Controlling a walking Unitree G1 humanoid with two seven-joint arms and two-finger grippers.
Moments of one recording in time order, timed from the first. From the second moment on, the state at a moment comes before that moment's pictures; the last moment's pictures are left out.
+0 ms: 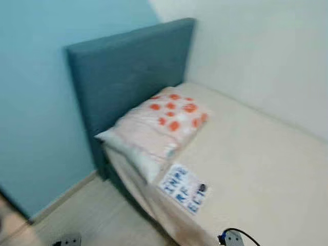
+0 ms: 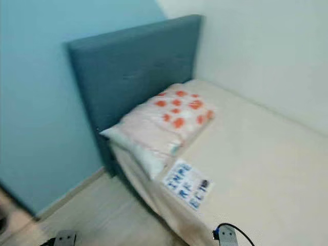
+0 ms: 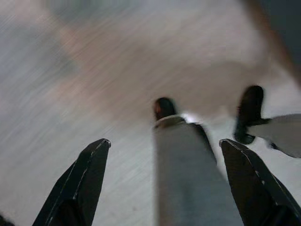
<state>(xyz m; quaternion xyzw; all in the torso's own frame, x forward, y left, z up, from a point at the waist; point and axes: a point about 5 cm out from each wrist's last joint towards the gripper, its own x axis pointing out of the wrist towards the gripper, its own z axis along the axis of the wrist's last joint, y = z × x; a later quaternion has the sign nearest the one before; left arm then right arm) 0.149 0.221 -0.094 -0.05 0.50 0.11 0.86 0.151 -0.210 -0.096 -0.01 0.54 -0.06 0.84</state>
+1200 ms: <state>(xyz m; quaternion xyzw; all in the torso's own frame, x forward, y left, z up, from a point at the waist) 0.140 0.213 -0.099 -0.03 0.53 0.08 0.85 0.135 -0.216 -0.101 -0.04 0.57 -0.06 0.82</state>
